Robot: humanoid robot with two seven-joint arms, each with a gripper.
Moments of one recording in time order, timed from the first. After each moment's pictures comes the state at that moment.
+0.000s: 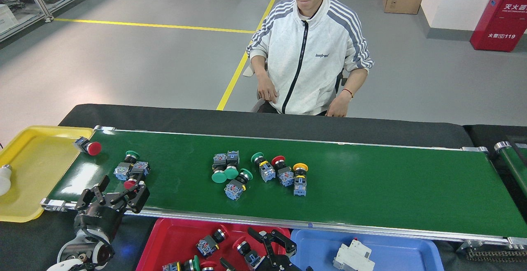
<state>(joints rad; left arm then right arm) -0.22 0.17 0.23 -1.15 -1.45 -0.27 -0.06 0.01 0.04 0.58 -1.65 1.42 -0.24 0.11</state>
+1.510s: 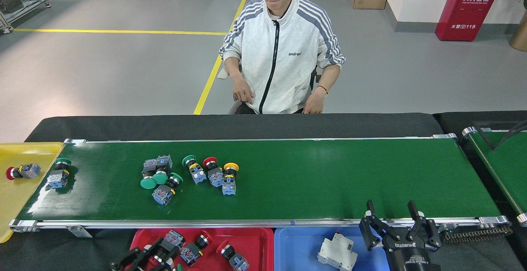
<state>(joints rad) 0.28 0.13 0.10 -1.66 -1.40 -0.65 -0.04 0.25 0.01 0.00 -1.71 1.41 0.03 -0.03</state>
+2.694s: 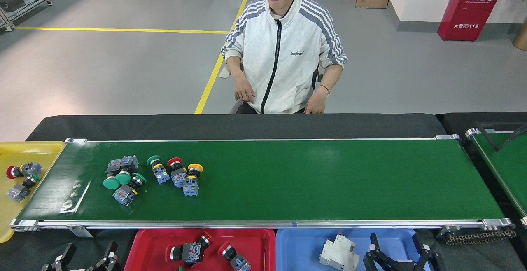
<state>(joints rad) 0.23 0.05 0.43 -1.61 -1.41 -0.40 -0.04 0.32 0.00 0.00 -1.74 1.41 0.03 -0.04</state>
